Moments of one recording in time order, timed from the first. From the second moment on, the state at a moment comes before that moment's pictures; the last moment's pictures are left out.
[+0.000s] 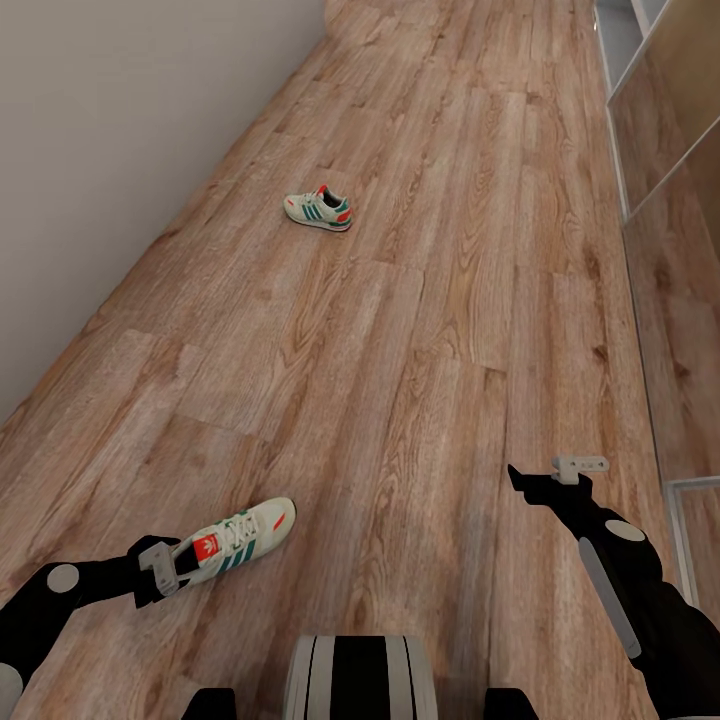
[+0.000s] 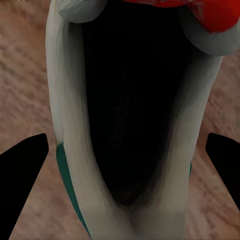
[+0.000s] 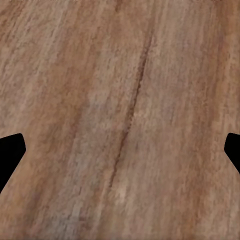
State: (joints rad) left arm -0.55 0.36 0.21 -0.69 -0.74 -0.31 -0.87; right arm -0.40 -0.23 -0.06 -1.42 -0.15 0.44 0.02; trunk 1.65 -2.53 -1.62
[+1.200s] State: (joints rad) left arm -0.56 0.36 0.22 -0.74 -0.73 -0.22 -0.87; right arm -0.40 -0.22 -0.05 -1.41 -0.15 0.44 0.02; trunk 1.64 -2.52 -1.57
